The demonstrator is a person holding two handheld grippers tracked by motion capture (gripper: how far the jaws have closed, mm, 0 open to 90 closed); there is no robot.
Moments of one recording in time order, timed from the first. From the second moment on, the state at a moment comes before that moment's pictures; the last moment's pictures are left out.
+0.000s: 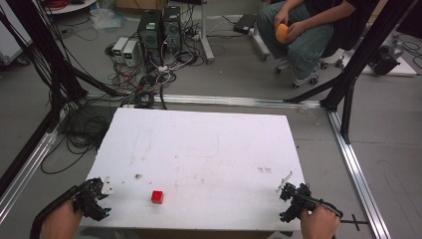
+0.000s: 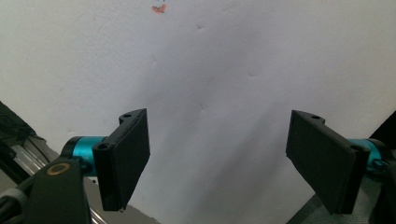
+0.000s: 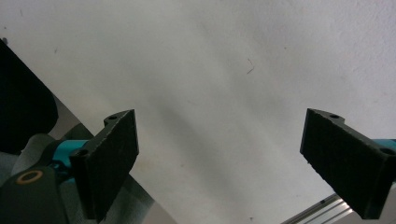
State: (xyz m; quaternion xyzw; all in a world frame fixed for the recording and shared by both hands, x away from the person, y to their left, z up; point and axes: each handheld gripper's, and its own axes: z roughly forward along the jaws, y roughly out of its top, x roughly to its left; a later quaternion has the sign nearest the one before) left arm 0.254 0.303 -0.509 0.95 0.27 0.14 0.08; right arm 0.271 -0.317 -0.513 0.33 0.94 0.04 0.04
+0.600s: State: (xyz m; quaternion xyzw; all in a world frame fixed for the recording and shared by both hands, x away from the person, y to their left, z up) left arm 0.253 0.303 -0.509 0.95 0.27 0.14 0.08; right arm 0.271 -0.317 -0.513 0.33 0.94 0.04 0.04
